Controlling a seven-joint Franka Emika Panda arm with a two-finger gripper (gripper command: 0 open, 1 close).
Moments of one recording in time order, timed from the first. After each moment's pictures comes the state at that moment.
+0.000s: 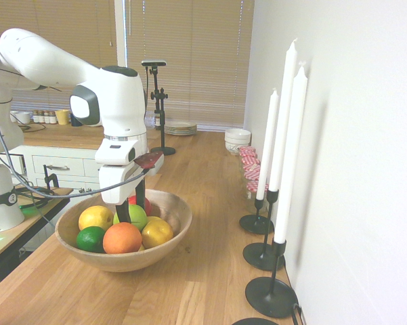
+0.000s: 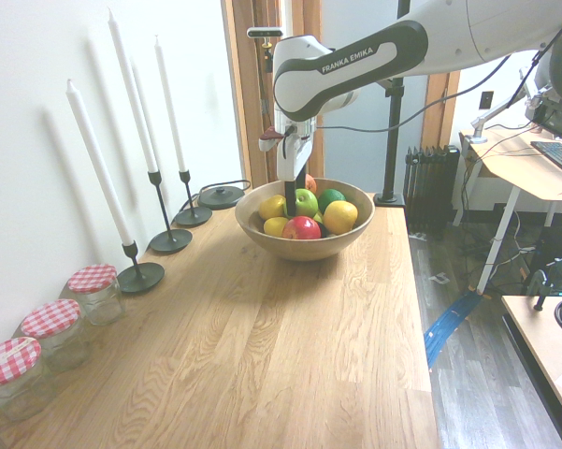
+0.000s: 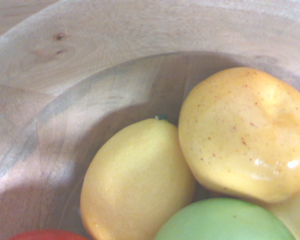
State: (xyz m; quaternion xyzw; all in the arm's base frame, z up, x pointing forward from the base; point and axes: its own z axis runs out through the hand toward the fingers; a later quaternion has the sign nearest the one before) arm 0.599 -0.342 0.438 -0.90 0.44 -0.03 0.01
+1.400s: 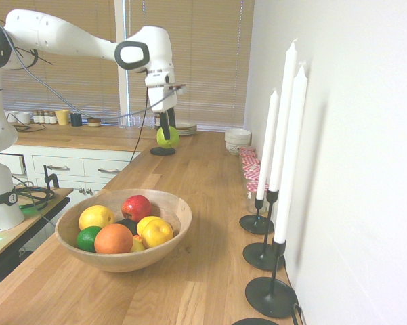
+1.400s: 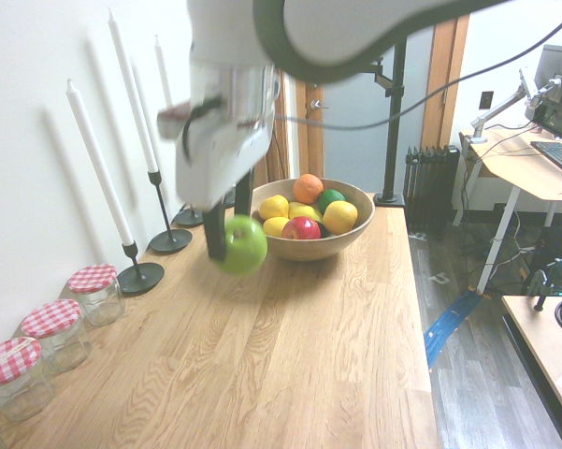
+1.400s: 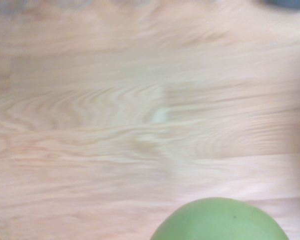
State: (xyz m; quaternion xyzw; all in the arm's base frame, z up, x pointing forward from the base) arm 0.633 0.040 0.528 -0.89 0.45 -0.08 0.03
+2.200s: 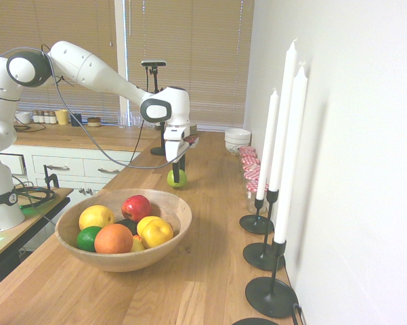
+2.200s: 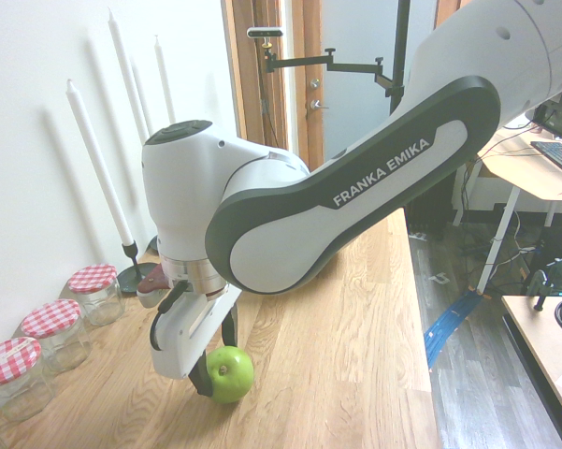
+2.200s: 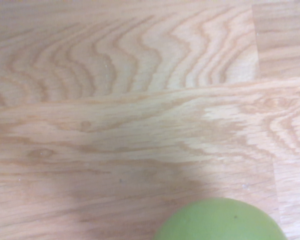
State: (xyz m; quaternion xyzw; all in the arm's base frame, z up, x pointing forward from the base) arm 0.674 0.080 0.376 -0.88 0.46 -0.04 0.01
